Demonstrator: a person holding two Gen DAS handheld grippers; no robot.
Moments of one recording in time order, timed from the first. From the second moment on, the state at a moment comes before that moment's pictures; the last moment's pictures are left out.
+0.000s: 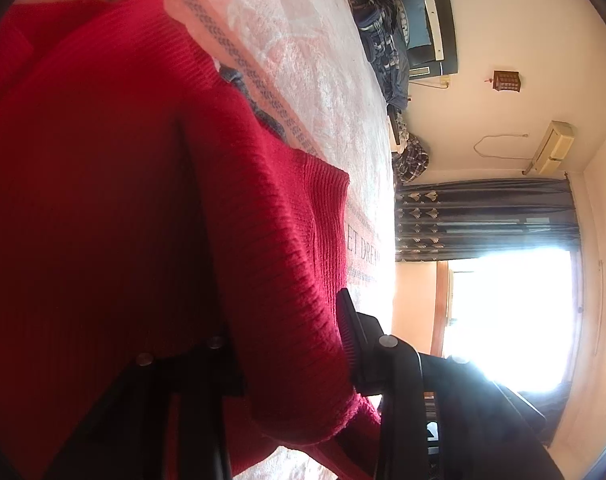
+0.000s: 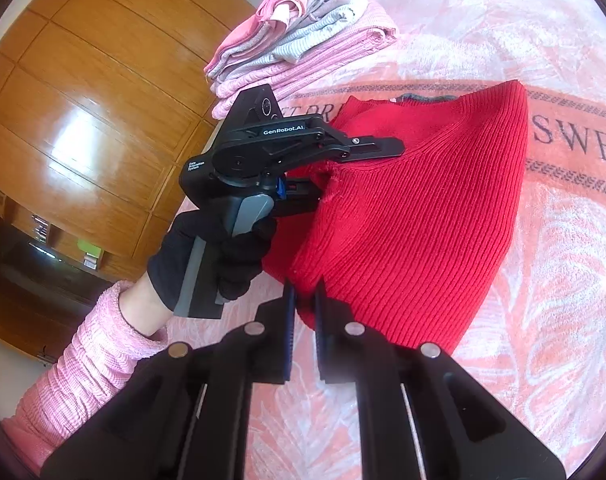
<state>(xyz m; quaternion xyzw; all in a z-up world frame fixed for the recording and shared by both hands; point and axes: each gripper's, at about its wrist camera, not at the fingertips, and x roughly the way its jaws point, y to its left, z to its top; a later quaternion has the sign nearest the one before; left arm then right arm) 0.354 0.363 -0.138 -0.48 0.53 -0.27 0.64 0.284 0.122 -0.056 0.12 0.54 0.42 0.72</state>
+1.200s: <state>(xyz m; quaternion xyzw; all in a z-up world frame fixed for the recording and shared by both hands) 0.349 0.433 -0.077 -0.40 0.43 -0.33 0.74 0.271 0.234 -0.055 0.11 0.53 0.49 0.68</state>
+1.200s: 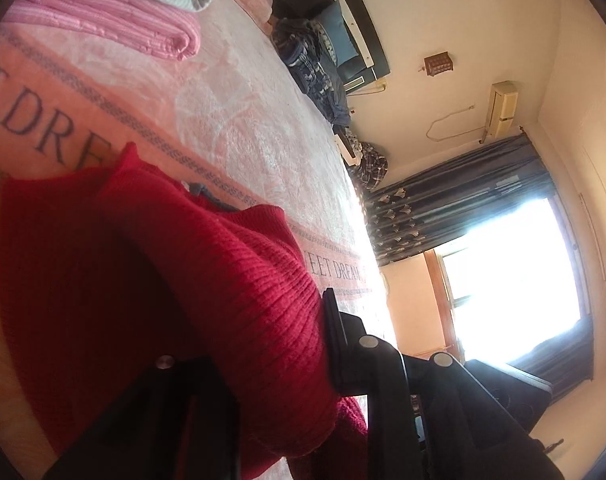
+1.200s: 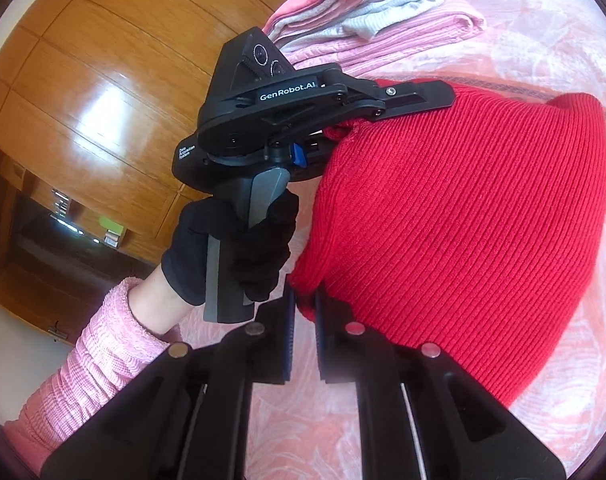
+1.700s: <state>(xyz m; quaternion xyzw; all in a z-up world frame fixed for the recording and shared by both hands) 0.337 0.484 -0.141 -0.35 0.47 -0.28 0.76 0.253 0.310 -0.120 0.04 0.57 0.47 0.67</state>
